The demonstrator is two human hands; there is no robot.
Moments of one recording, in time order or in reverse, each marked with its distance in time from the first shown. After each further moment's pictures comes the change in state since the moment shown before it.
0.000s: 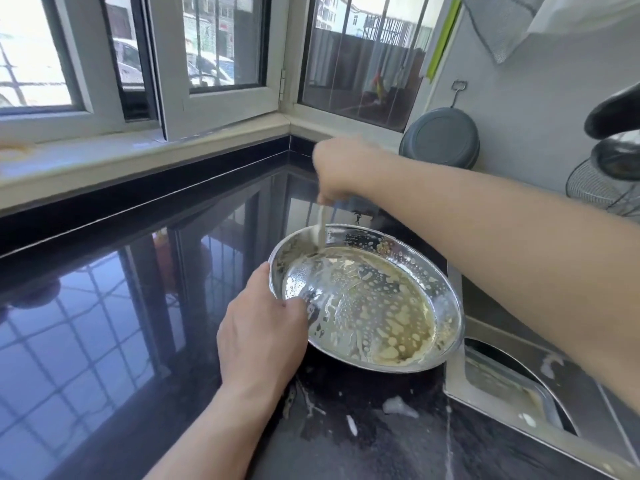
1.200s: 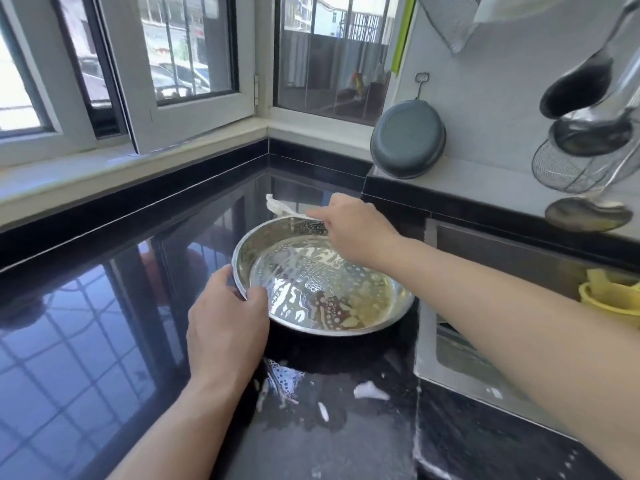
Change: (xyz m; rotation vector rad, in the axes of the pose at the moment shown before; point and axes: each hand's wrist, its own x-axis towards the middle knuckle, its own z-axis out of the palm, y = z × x) left_hand 0.003 -0.001 0.002 -0.066 0.062 -0.016; right_hand -0.073 0.033 0.093 0.463 0.146 -0.064
